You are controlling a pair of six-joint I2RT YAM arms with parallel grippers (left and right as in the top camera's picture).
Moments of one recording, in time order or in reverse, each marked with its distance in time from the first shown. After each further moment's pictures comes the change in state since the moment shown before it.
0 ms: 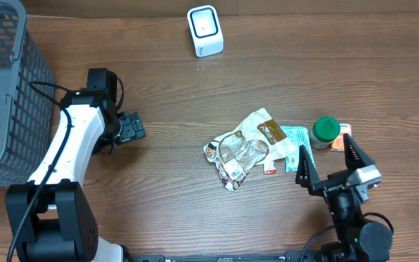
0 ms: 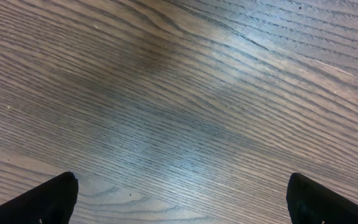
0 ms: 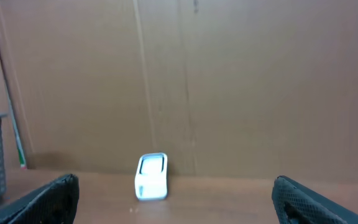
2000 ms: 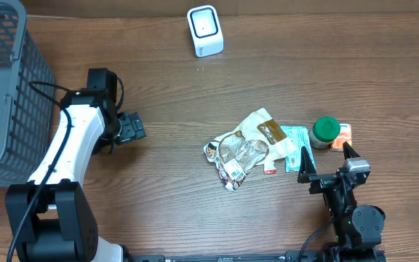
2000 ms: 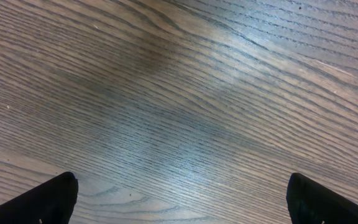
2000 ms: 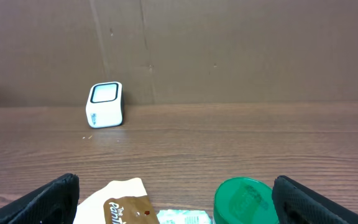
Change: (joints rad) left arm 0.000 0.000 0.000 0.000 0.000 0.000; right arm -0.117 -0.002 -0.042 -0.249 0.009 -0.075
